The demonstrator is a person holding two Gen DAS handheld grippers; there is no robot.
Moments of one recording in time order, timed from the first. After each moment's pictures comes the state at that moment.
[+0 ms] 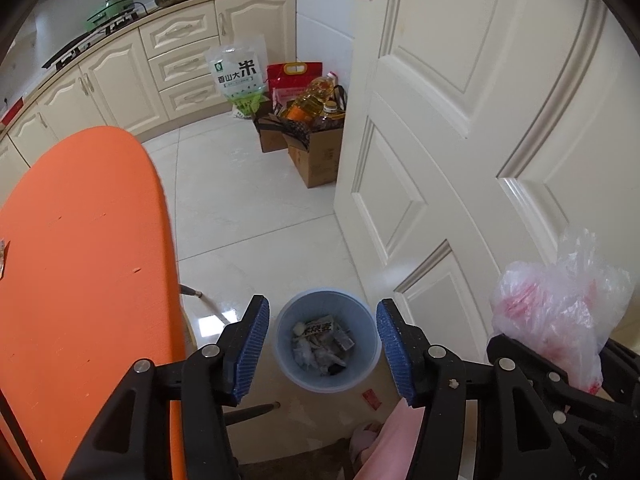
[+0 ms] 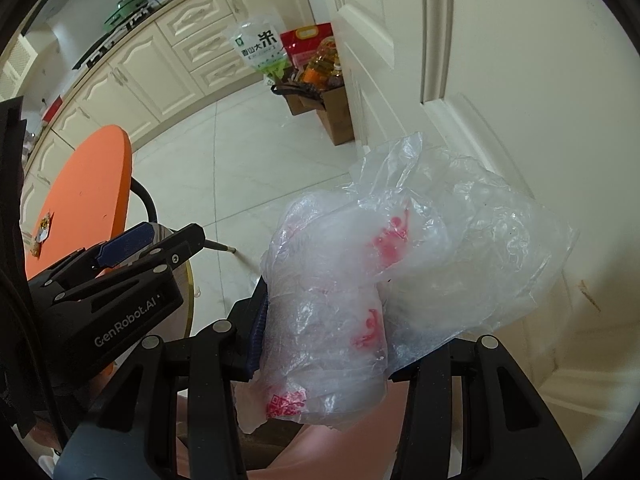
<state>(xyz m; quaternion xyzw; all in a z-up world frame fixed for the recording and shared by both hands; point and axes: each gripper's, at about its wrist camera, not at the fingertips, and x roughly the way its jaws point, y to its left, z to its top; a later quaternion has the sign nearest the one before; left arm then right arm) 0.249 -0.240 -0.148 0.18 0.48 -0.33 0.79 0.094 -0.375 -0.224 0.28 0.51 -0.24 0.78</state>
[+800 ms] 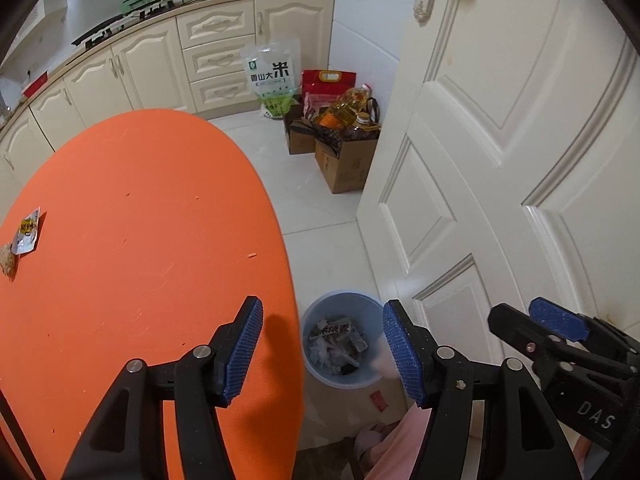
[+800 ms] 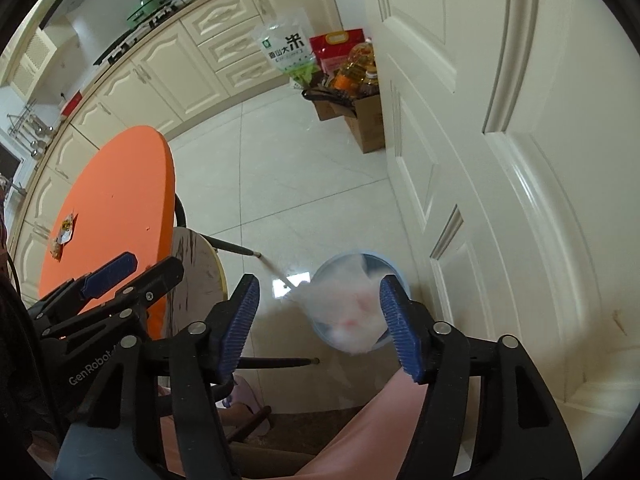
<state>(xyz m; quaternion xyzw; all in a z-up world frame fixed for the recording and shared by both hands) 0.265 -0.183 -0.118 0.15 0.49 -0.30 0.81 0.127 -0.352 -0.214 0.28 0.50 -0.21 0.80</state>
